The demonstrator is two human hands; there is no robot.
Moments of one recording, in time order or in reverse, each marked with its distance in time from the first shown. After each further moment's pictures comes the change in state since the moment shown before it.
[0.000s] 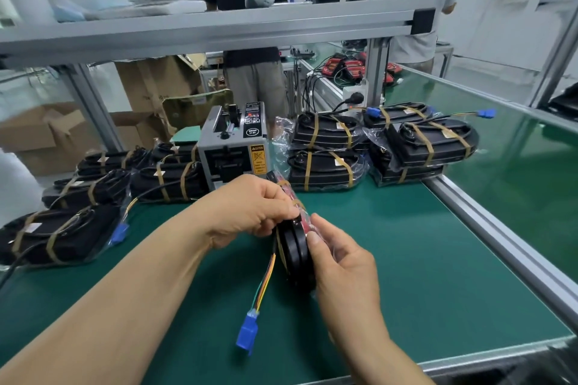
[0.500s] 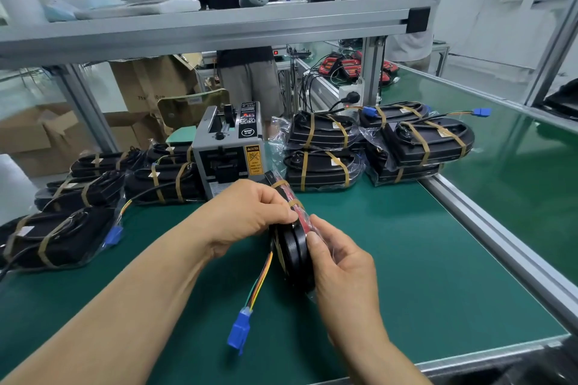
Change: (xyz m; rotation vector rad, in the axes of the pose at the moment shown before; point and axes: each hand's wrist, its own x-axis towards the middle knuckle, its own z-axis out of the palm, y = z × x) left_hand 0.010 -0.016 0.002 0.033 0.048 0.074; right_hand 0.001 -0.002 -0.005 -0.007 -0.029 -0.022
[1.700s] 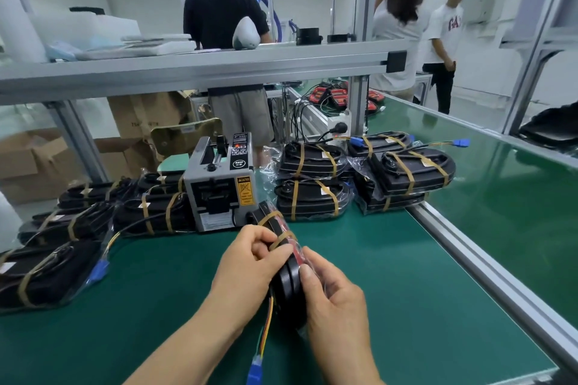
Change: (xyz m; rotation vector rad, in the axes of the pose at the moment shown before) left_hand -0.012 -0.024 0.047 -0.112 0.422 0.079; right_hand 0.004 -0.004 -0.003 -0.040 0.055 0.100
